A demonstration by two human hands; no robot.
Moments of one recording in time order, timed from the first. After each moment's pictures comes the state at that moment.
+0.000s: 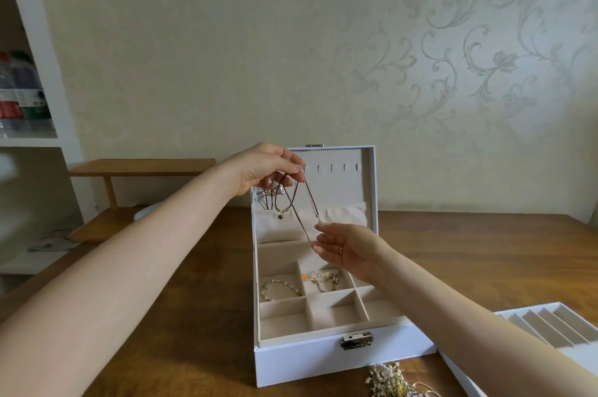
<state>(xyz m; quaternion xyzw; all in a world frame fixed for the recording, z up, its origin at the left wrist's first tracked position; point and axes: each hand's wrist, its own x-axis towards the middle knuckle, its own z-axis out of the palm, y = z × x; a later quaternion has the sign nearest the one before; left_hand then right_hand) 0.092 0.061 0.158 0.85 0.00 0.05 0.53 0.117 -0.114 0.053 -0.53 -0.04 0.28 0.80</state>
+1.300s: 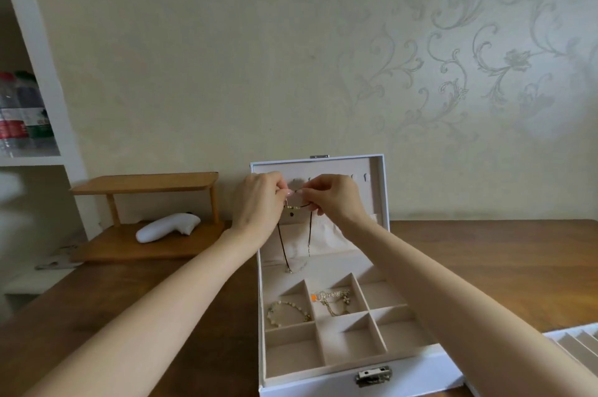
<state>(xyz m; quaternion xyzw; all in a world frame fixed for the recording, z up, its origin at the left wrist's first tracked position) 0.102 0.056 0.105 0.90 0.08 0.40 0.14 0.168 -0.066 0.095 -0.75 -0.24 -0.07 0.61</state>
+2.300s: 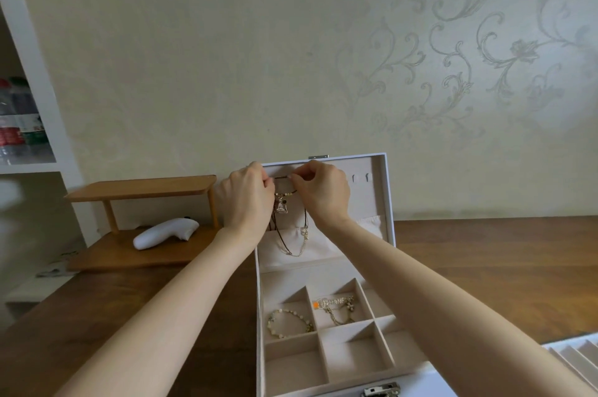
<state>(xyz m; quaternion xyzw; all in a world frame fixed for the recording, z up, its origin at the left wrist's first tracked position) 0.116 0.065 0.108 0.87 0.18 0.45 0.05 0.178 -0.033 0.102 -0.81 -0.18 -0.22 0.52</state>
